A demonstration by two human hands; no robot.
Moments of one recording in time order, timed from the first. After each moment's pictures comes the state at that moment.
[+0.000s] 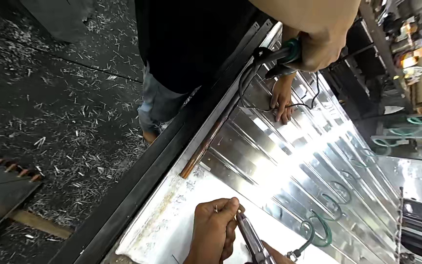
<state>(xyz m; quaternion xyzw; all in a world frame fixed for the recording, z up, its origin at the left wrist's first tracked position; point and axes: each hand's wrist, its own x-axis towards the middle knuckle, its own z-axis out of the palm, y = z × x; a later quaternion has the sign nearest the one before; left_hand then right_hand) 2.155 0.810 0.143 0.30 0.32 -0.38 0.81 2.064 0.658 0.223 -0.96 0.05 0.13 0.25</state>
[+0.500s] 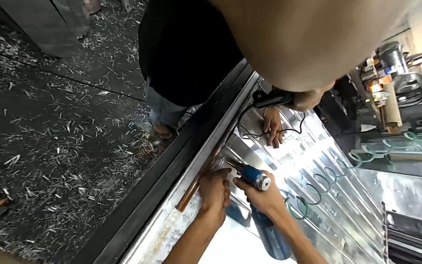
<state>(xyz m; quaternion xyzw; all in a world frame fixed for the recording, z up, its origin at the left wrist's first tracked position) 2.271 0.760 0.081 0.27 0.42 -0.31 0.81 2.267 0.613 0.125 -0.94 0.15 0.17 0.25</state>
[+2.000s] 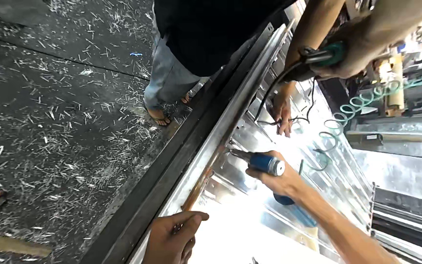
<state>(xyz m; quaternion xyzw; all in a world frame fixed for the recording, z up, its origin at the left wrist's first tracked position) 2.201 0.899 0.087 0.41 0.24 -0.39 0.79 2.322 0.611 0.141 -0.93 0.08 0.32 0.17</state>
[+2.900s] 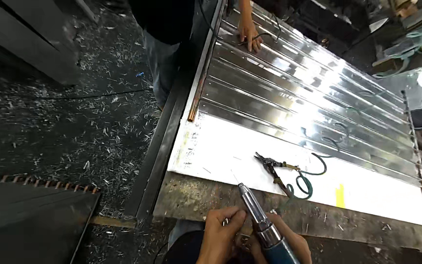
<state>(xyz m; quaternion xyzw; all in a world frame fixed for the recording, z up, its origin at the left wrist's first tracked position) 1.913 0.920 0.188 0.46 0.07 -0.44 0.77 1.840 0.794 0.260 -0.88 0.18 -0.07 0.44</state>
